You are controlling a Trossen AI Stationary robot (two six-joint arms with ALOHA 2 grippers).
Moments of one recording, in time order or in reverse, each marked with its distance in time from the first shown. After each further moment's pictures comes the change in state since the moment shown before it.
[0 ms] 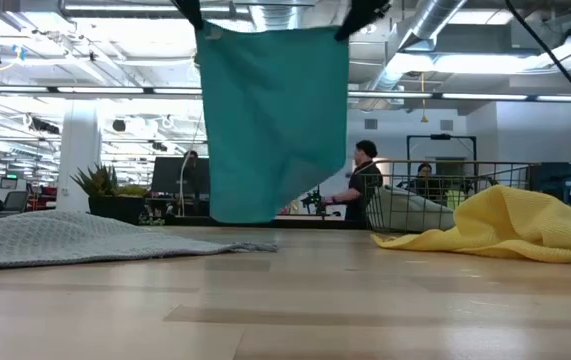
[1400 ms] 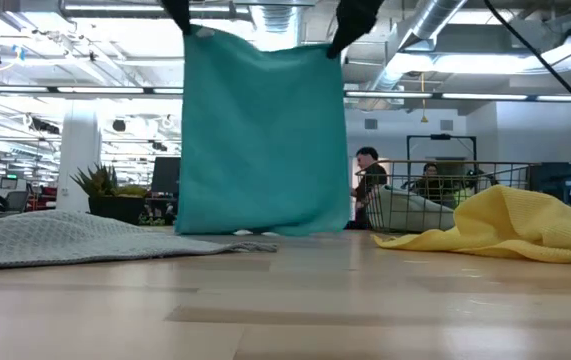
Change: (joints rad) left arm -0.123 0.010 -0.094 -0.105 -0.155 -0.251; right arm 0.034 0.115 0.058 -0.006 0.212 -0.066
